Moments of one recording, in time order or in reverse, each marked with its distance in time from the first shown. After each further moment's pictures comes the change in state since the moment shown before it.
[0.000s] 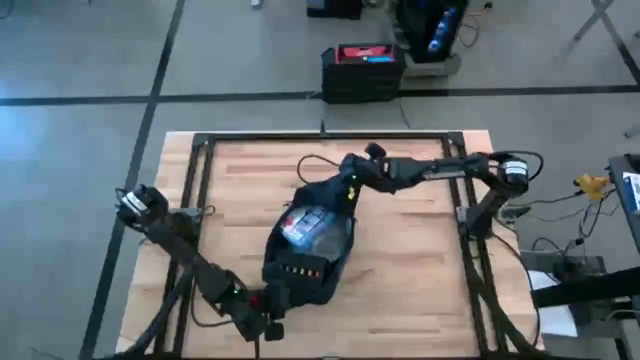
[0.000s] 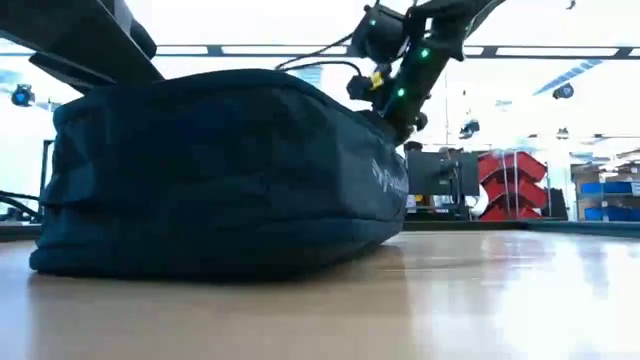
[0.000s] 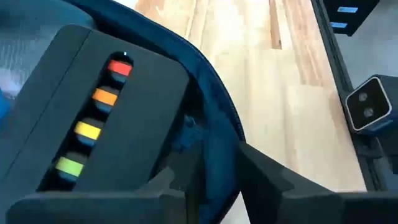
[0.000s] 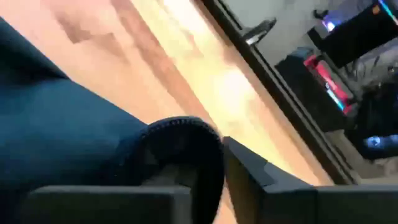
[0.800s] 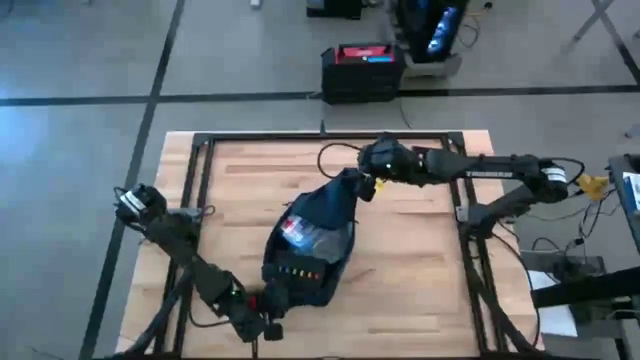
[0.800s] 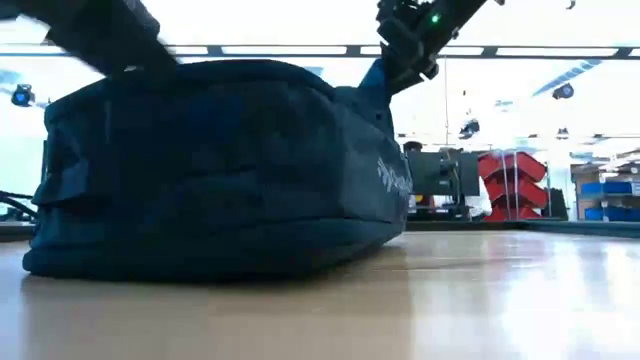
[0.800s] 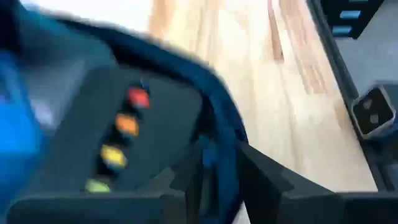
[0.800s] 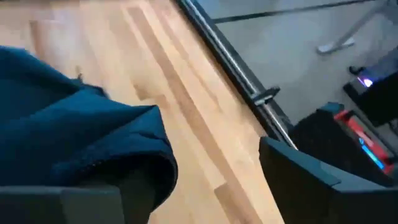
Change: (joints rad) left arm -0.003 -0.049 0.041 0.004 -0.168 0.250; right arm 0.014 -0.259 -0.002 -0.030 -0.131 -0.023
